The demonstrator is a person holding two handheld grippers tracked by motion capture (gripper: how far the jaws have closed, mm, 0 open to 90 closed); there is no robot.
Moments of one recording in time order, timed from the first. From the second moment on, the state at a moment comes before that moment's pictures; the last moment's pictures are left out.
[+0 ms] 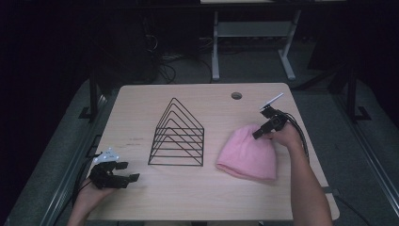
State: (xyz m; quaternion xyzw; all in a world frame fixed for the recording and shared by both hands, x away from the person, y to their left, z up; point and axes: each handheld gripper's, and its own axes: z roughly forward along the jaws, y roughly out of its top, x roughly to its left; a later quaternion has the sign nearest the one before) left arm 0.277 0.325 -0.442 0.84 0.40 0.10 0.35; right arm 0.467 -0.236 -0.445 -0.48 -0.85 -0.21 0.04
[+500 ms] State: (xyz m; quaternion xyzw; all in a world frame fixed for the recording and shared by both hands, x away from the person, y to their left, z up) left arm 0.277 0.324 -0.443 0.84 0.40 0.09 0.35; right arm 0.463 -0.240 -0.446 -0.48 -0.84 -0.24 0.04
